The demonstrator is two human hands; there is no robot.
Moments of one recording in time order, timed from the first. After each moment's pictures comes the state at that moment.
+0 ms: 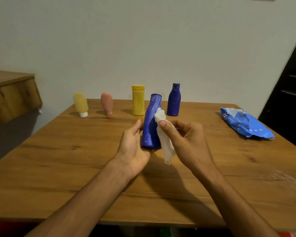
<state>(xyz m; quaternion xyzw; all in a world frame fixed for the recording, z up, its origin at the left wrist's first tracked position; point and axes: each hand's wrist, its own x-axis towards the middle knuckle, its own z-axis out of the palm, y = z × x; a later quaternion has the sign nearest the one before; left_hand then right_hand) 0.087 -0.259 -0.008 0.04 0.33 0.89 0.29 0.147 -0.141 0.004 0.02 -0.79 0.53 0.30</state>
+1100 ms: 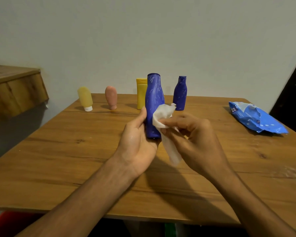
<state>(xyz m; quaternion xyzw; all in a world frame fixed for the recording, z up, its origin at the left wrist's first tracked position) 0.105 -0.264 0.003 0.09 0.33 0.90 0.26 0.165 -0.142 0.013 0.11 -0.86 0.40 0.31</state>
